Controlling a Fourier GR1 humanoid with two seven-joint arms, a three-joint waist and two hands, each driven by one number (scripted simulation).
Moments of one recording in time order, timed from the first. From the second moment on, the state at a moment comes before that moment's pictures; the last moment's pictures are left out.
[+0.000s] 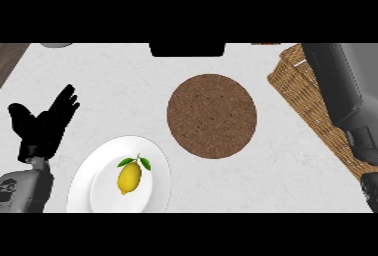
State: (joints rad) left arm -0.22 0.26 0.17 -1.34 0.05 -0.06 0.19; right arm -1.23 -0.31 -0.14 -0.67 1.37 -0.52 1.08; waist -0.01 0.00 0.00
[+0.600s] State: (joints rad) left arm -0.20 0.25 0.17 -1.38 0.05 -0.06 0.20; right arm -0.98 -0.37 -0.24 -0.82 1.34 -0.62 1.01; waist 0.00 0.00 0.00
